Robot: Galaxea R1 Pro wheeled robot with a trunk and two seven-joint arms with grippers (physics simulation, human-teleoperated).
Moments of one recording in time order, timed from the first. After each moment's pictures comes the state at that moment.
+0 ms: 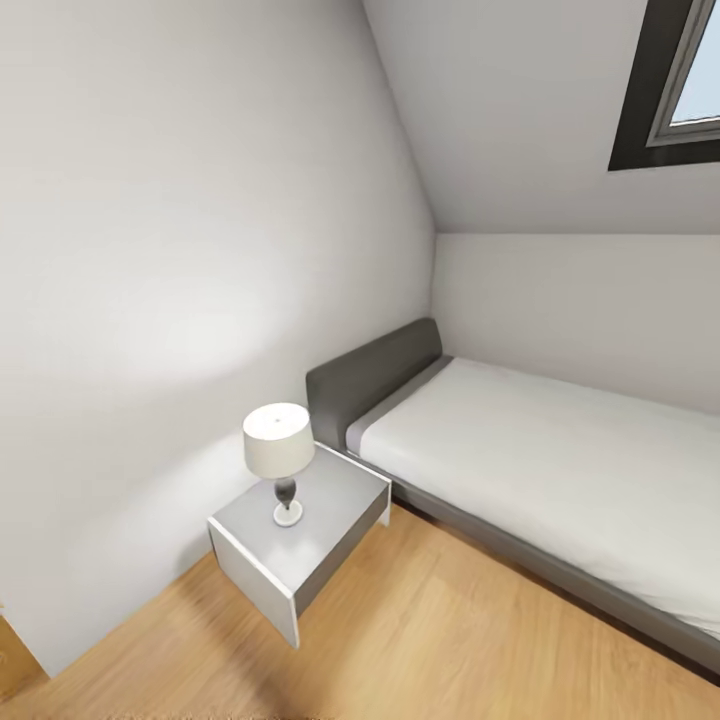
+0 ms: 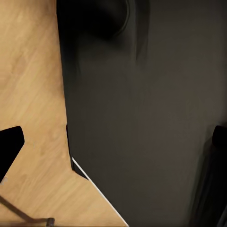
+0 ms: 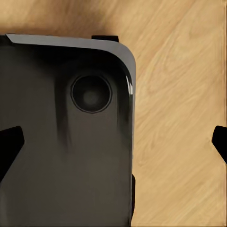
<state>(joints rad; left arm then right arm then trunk) 0.04 0.00 0.00 -0.02 0.00 0.00 0.00 -0.01 -0.04 0.00 -0.01 0.00 -0.14 0.00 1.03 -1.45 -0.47</state>
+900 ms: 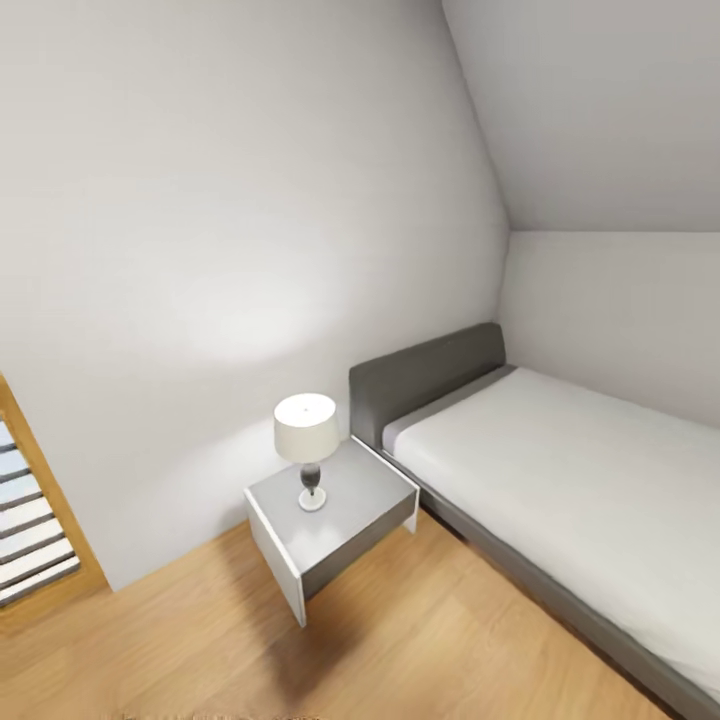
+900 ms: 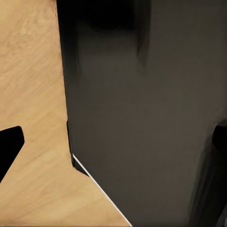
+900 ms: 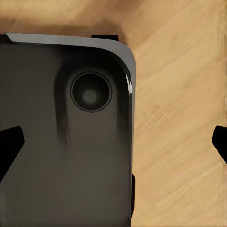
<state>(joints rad) 0.04 0.00 0.00 -0.02 0.00 0.00 0.00 -0.01 -0.04 0.00 0.00 0.00 -0.15 0.00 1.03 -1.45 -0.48</state>
